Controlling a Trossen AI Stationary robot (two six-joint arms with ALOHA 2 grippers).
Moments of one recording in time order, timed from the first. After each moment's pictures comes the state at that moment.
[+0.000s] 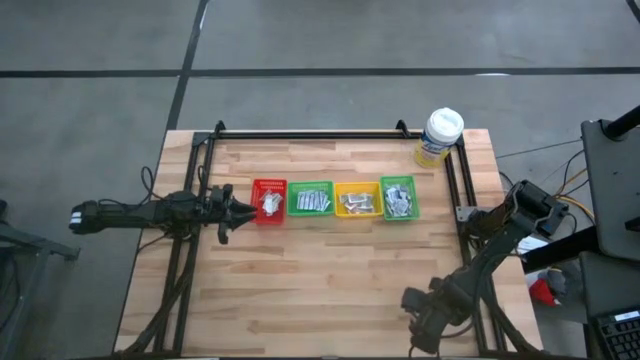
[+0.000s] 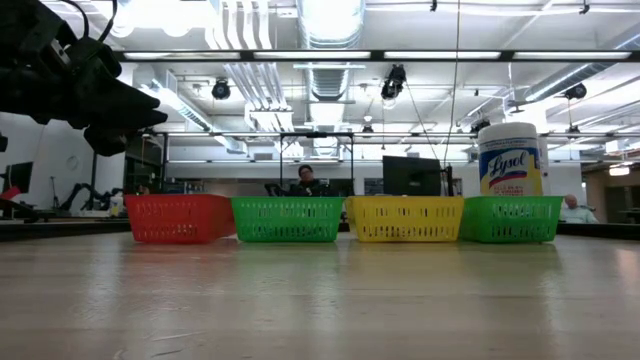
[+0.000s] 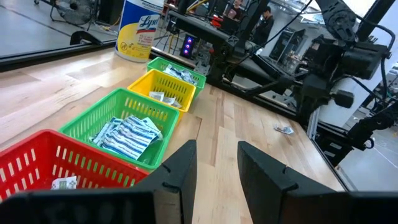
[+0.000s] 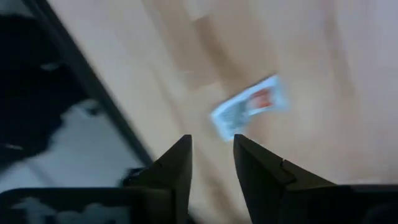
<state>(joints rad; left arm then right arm) 0.02 0.16 0.03 -0.02 -0.07 -0.39 0.86 1.66 1.16 -0.88 -0.16 1.36</state>
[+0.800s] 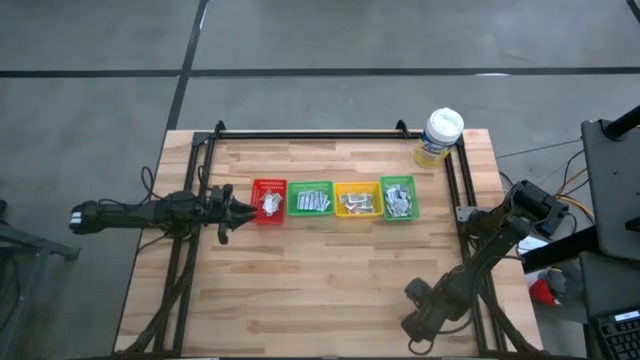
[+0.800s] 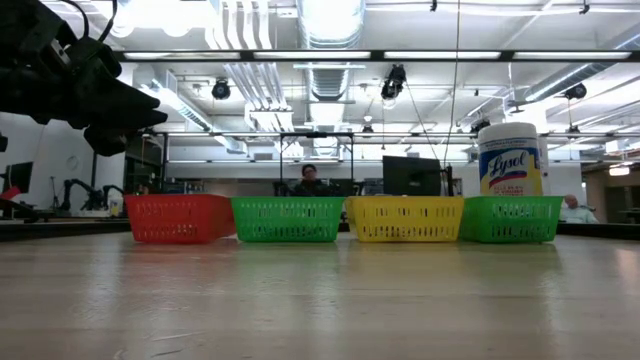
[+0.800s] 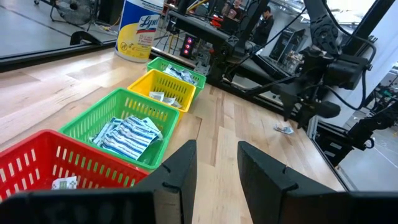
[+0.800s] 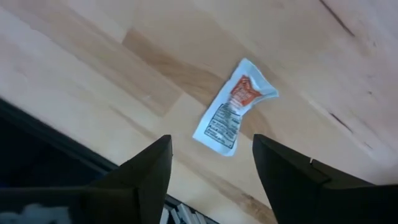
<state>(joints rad) 0.02 0.16 0.03 -0.02 -0.07 -0.39 0.86 1.66 1.00 -0.70 -0.18 1.82</state>
